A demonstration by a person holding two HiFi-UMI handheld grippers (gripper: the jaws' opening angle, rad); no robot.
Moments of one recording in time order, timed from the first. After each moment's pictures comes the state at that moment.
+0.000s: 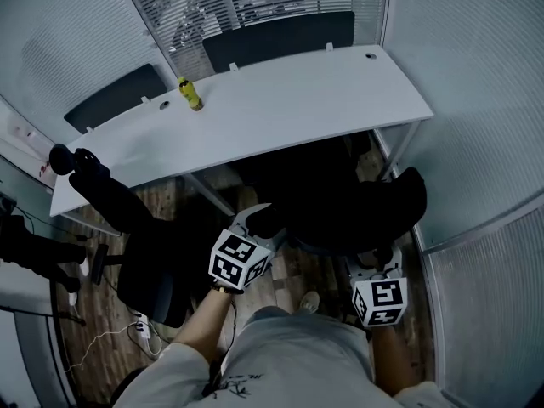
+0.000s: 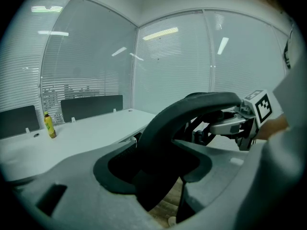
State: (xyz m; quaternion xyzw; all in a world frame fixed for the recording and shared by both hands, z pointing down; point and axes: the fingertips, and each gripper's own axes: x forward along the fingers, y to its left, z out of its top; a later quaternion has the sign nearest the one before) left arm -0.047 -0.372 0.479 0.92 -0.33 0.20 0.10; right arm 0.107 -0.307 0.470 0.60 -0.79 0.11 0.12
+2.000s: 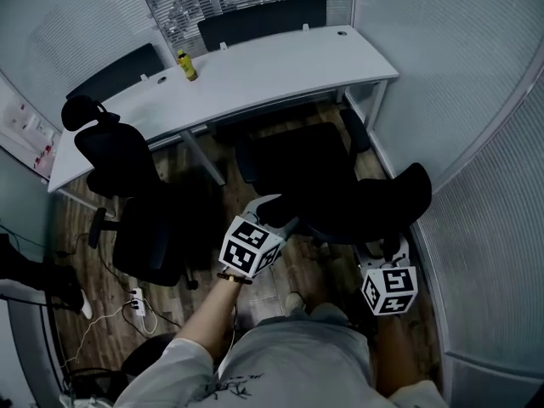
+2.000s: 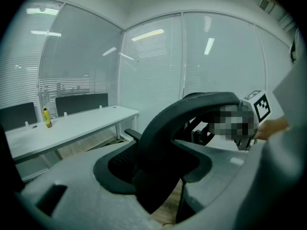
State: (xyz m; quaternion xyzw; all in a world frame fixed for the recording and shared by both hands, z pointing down) left arm -0.030 -0.104 0.481 0.93 -0.28 0.20 0.10; right arm 0.118 -0.028 0.470 0.63 -0.76 0.11 0.11
